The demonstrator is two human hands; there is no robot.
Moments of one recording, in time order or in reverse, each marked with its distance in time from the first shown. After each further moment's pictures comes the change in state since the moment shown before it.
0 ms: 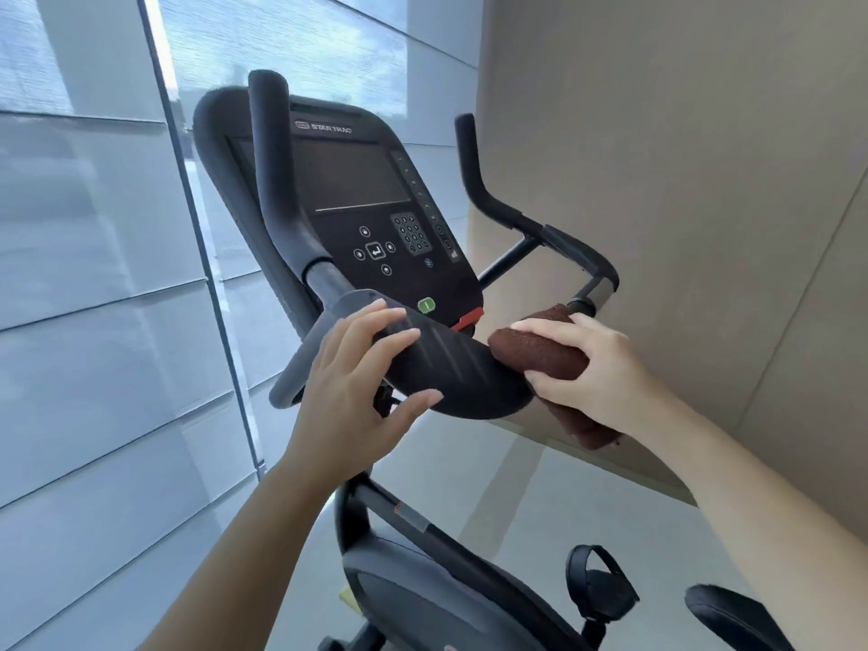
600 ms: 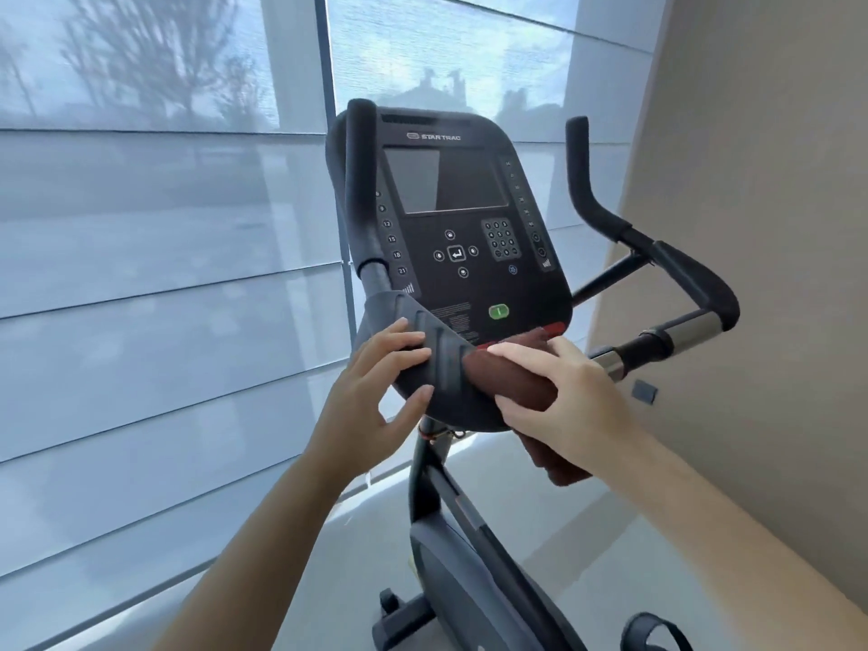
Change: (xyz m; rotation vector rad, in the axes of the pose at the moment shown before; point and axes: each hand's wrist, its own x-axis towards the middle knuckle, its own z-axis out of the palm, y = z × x) left_hand -0.005 0.046 0.008 0.071 -0.003 -0.289; right_hand 0.016 0.006 0.006 0.140 -0.135 -0.313
